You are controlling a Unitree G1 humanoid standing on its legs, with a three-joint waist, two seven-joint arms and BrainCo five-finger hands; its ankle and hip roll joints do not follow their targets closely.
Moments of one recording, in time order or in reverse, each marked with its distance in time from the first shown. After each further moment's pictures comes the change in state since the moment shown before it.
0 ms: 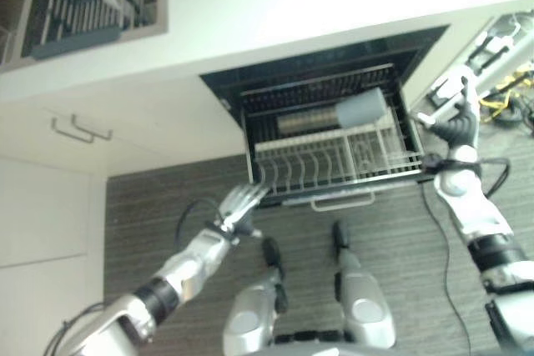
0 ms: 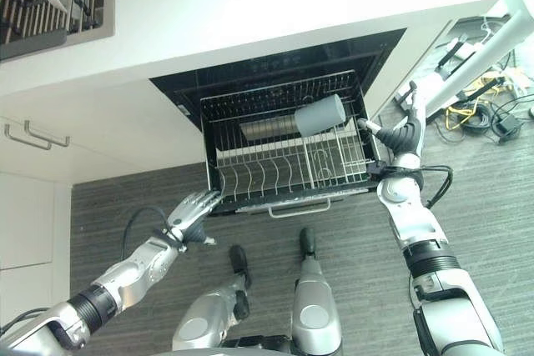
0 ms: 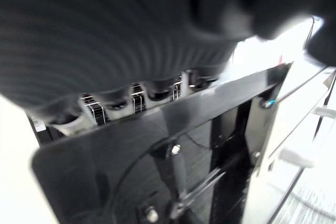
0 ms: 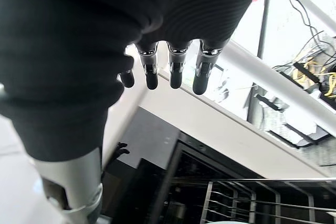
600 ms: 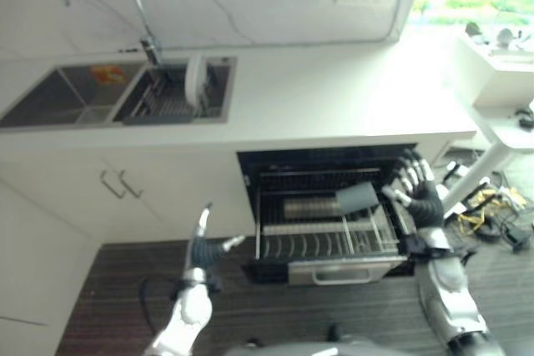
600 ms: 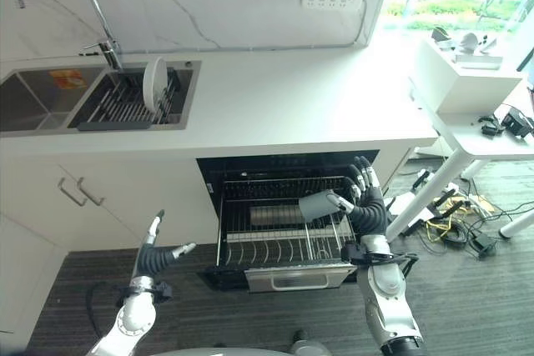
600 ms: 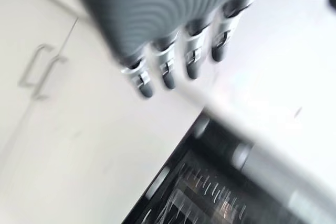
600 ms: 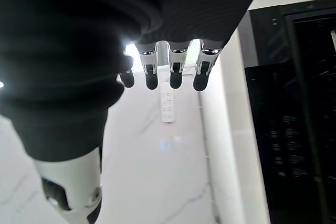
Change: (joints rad) left arm 0.382 -0.269 0.546 0.045 -0.683 -0.575 0.172; right arm 0.487 0.236 -0.069 -0.187 0.349 -0.370 0.490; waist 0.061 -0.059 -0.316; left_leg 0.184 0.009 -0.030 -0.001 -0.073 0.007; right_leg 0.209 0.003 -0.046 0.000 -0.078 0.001
